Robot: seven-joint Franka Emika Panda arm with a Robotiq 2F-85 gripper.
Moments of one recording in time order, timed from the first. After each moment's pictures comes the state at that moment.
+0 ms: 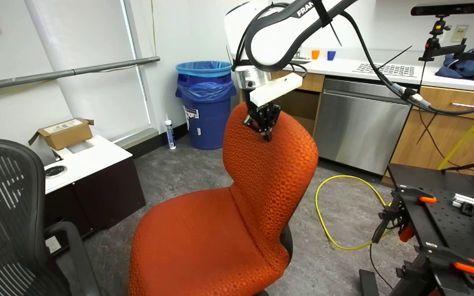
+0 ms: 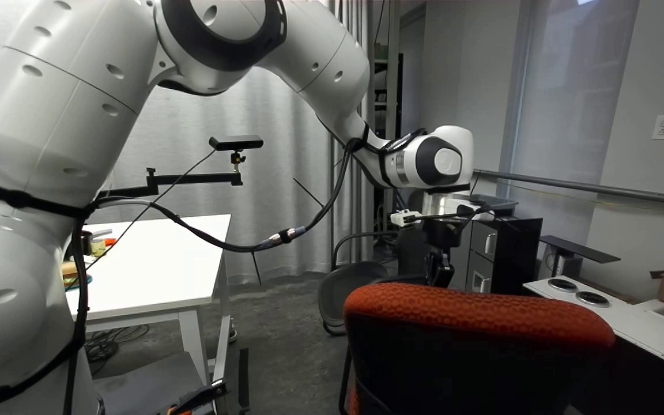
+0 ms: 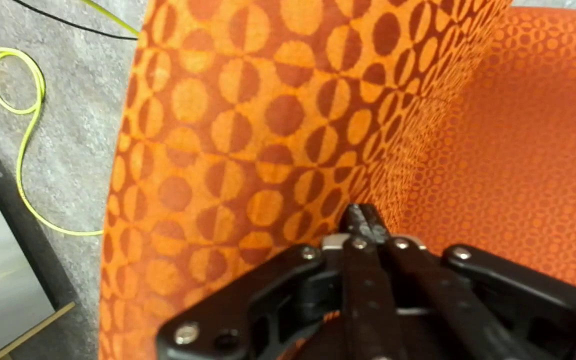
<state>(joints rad) 0.06 0.53 -0.17 -1.69 -0.06 2.01 0.67</state>
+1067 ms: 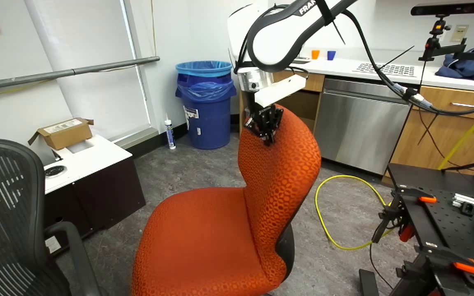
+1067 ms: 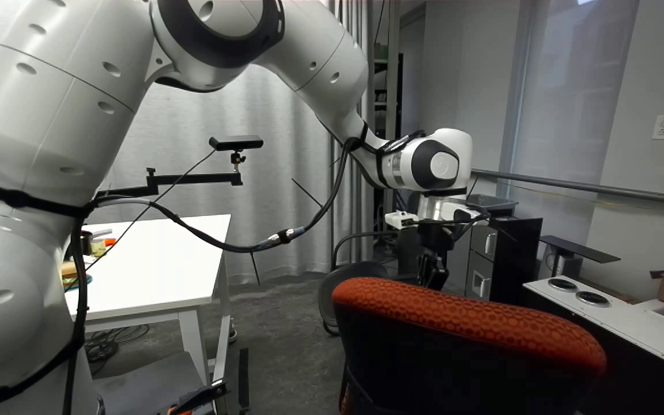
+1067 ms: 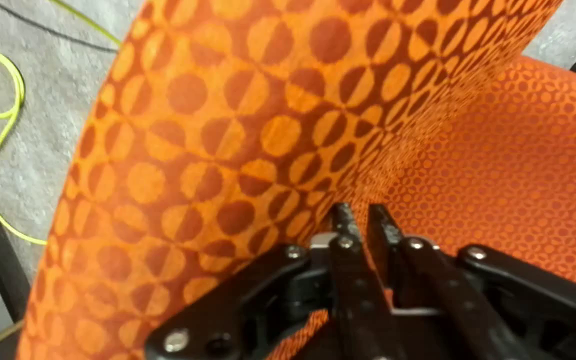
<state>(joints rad) 0.04 0.52 -0.15 -1.73 -0.02 2.03 0.58</state>
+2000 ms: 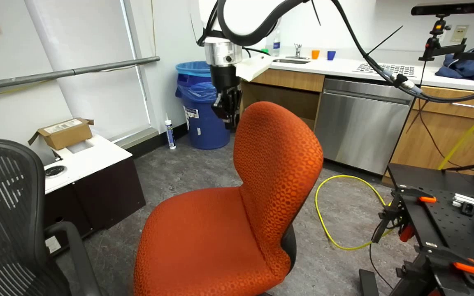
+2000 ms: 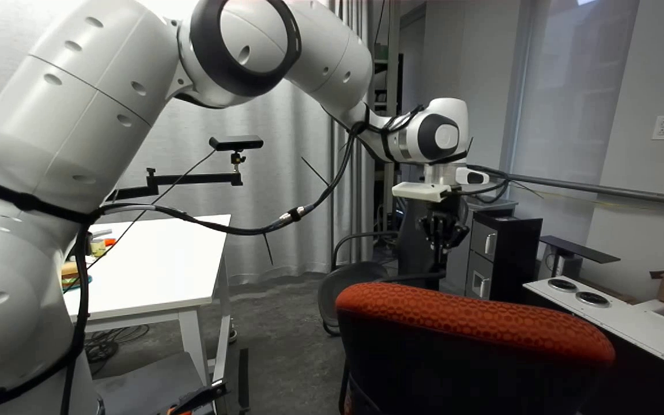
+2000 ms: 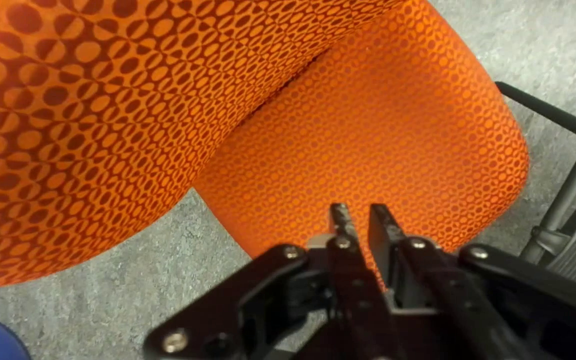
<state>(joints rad) 0.02 0.61 -0.06 -1.43 -0.05 2.02 0.15</state>
